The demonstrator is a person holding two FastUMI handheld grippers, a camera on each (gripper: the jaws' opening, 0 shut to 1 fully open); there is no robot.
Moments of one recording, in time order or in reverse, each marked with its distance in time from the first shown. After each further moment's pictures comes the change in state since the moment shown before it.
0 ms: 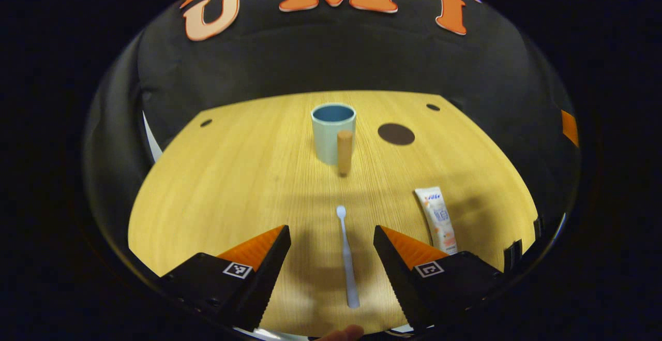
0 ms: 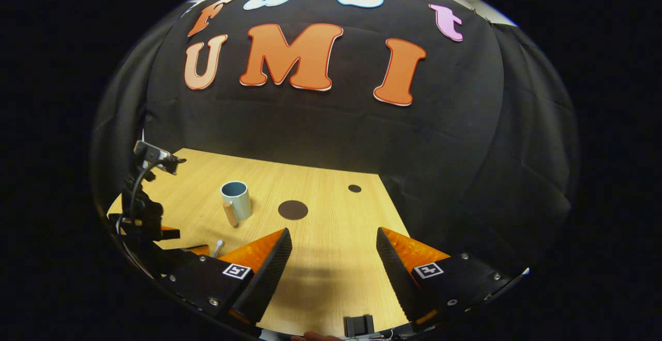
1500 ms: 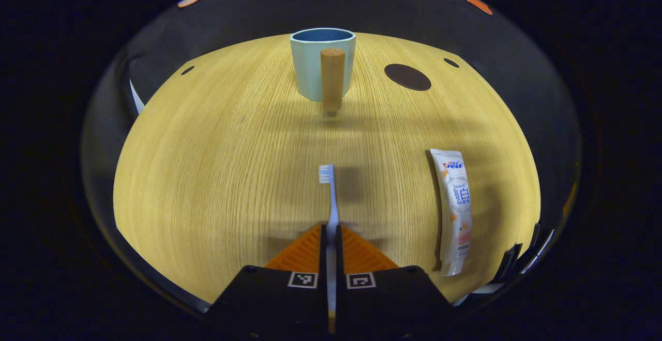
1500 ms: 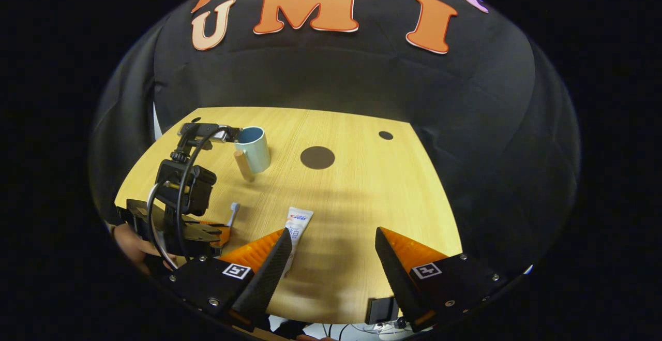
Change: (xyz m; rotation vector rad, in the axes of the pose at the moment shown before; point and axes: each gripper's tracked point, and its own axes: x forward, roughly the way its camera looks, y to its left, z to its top) left arm 0.043 -0.020 -0.038 -0.051 0.282 0.002; right arm 0.032 0.042 -0.072 -0.014 0.303 0.159
